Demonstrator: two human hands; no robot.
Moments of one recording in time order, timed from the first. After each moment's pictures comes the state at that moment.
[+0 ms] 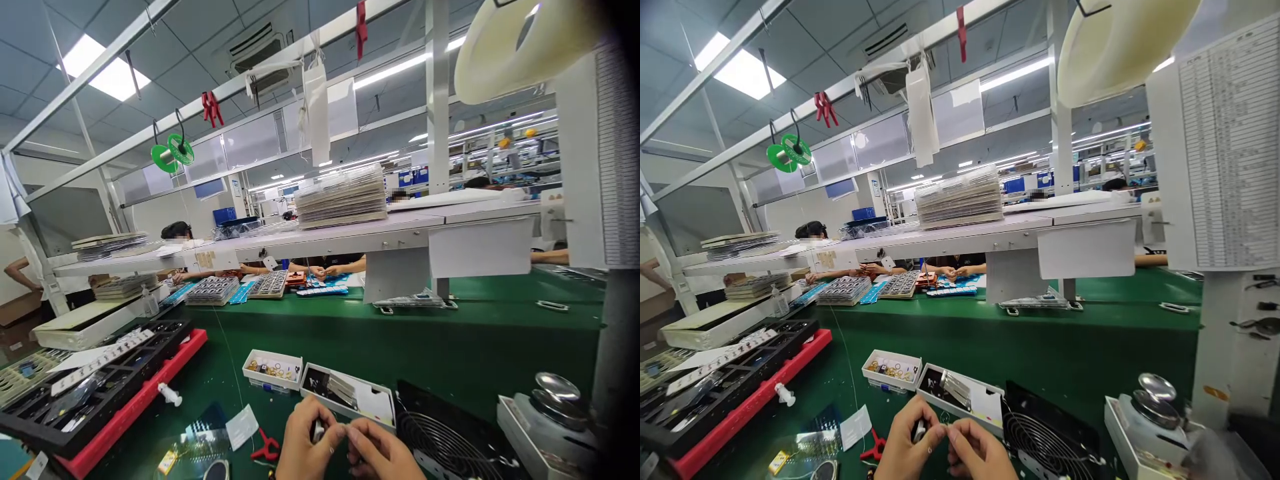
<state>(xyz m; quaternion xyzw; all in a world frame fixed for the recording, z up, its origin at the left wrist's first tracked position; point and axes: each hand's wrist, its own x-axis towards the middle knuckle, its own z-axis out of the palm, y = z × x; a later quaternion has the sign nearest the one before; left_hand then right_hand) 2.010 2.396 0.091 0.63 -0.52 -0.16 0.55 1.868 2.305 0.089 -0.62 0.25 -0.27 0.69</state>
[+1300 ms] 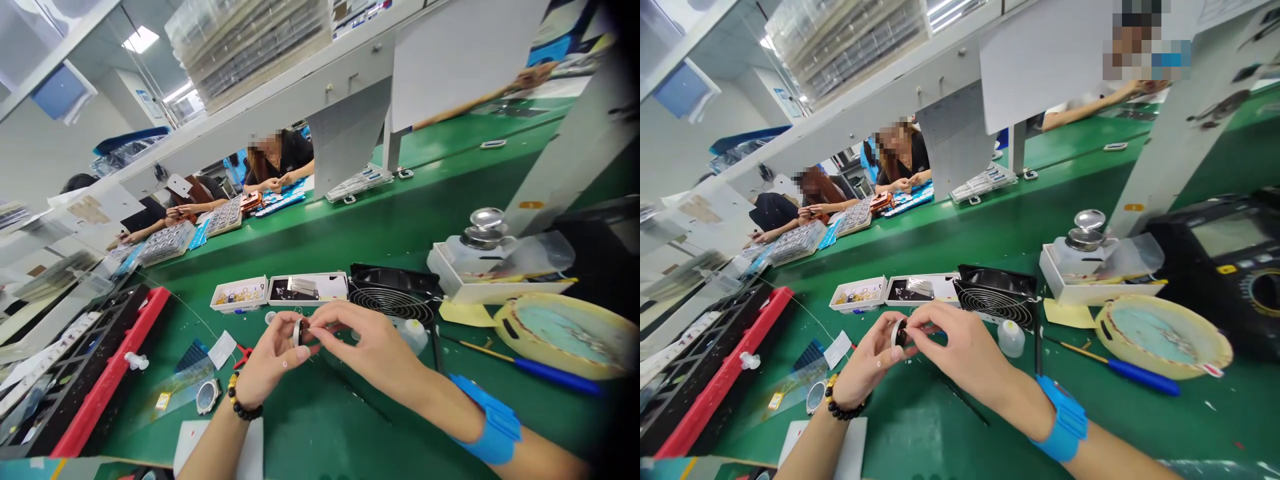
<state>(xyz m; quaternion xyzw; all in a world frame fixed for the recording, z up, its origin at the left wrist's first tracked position) 2.010 2.414 0.118 0.43 -0.41 -0.57 0.57 1.832 2.309 0.118 -0.77 0.14 -0.42 0.45</state>
